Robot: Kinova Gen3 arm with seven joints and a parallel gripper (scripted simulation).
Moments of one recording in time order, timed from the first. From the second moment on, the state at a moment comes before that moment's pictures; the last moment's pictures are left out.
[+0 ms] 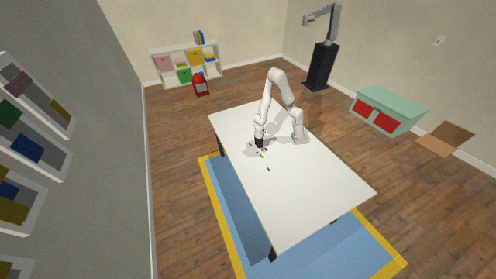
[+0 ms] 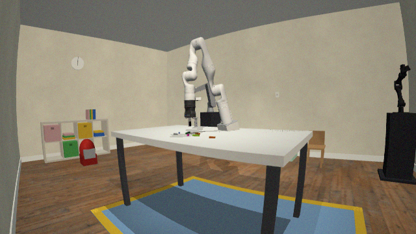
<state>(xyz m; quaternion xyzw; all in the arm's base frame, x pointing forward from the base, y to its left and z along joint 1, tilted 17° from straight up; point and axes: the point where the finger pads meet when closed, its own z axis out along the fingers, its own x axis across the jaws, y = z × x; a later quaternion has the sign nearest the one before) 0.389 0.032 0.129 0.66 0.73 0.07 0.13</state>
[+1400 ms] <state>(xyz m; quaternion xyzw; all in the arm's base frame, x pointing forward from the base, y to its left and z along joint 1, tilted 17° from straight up) 0.386 0.001 0.128 0.41 0.90 0.03 0.14</state>
